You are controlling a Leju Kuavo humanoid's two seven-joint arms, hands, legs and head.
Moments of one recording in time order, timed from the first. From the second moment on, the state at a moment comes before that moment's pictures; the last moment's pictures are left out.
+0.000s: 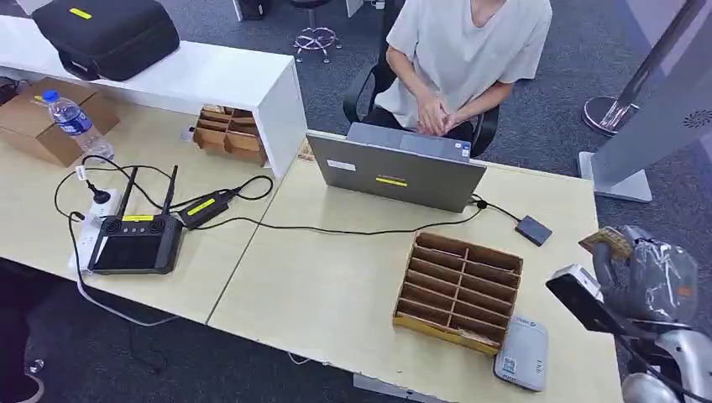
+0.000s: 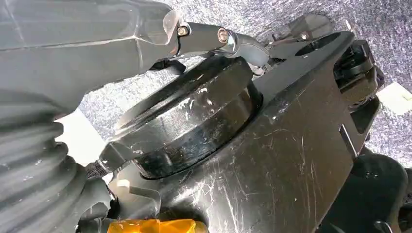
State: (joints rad) left arm -0.12 0.03 -1.38 -0.10 1.24 0.05 -0.15; right arm -0.16 -0.30 0.14 -1.62 0.90 -0.23 -0.12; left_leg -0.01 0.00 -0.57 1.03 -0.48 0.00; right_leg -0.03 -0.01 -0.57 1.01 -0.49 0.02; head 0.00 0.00
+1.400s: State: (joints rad) left arm -0.11 0.03 -1.38 -0.10 1.30 0.06 -0.16; right arm 0.23 -0.22 0.02 -1.77 0.90 -0.30 -0.19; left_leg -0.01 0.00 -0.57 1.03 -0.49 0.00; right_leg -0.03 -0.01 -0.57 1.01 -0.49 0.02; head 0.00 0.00
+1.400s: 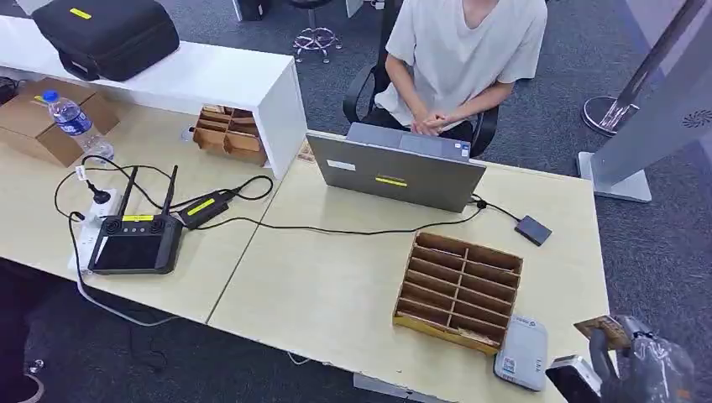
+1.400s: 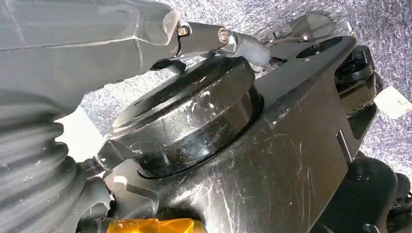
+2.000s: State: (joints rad) left arm -0.11 0.03 -1.38 -0.10 1.31 0.06 -0.16; right arm 0.24 -0.17 0.07 -1.64 0.87 -0.30 -0.17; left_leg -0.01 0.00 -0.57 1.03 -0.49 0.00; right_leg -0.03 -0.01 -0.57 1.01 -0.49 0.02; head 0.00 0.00
